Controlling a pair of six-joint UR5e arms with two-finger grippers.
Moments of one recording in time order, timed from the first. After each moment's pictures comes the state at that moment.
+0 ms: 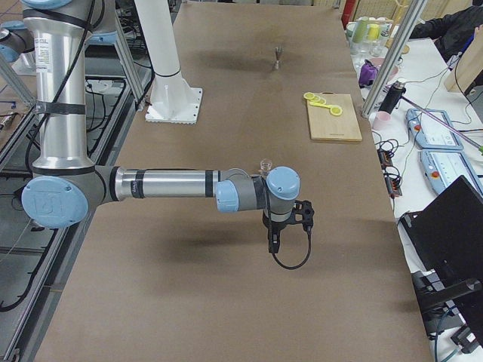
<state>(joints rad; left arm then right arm) -1.47 -1.35 -1.86 -1.62 -2.41 -0.10 1.45 -1.60 1.63 -1.47 2.33 0.16</state>
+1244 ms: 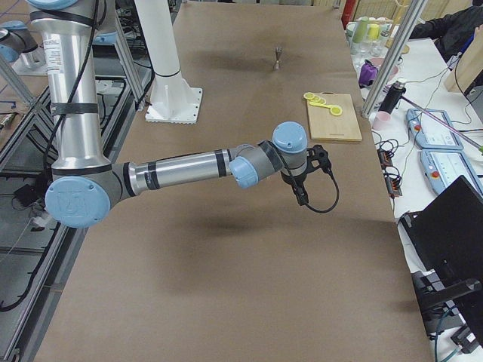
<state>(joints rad) -1.47 -1.35 -1.86 -1.62 -2.42 -0.10 1.40 -1.53 1.72 -1.17 2.41 0.17</state>
